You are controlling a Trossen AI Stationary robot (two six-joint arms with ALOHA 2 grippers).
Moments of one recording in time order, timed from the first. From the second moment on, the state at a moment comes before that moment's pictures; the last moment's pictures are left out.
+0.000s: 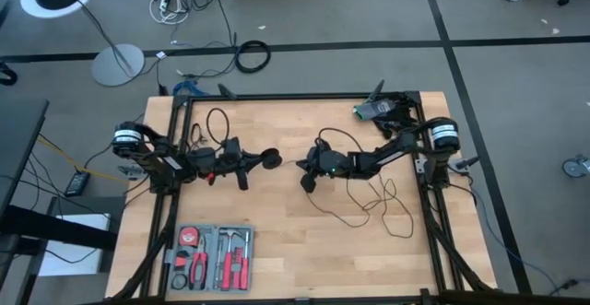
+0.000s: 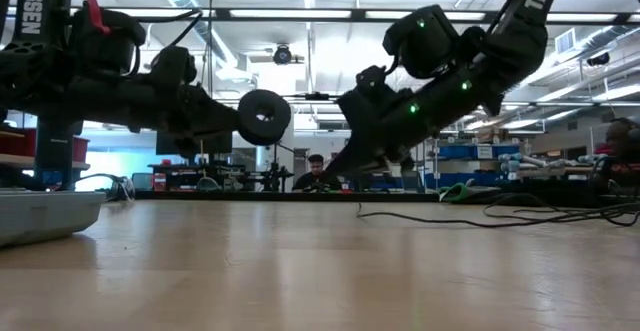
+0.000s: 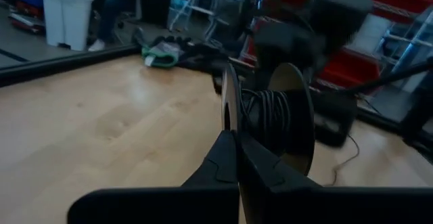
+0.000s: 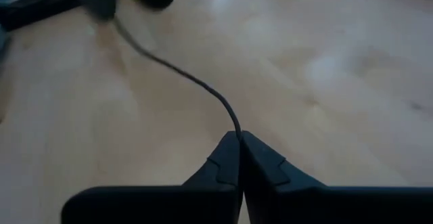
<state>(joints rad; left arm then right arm) 0.13 1.62 0.10 1.49 -0.12 -0.32 -0.02 1.86 0.75 0.61 0.31 0.37</state>
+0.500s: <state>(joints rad) 0.13 1.62 0.20 1.20 -0.20 -0.29 -0.07 1.75 1.11 0.12 0.26 0.21</state>
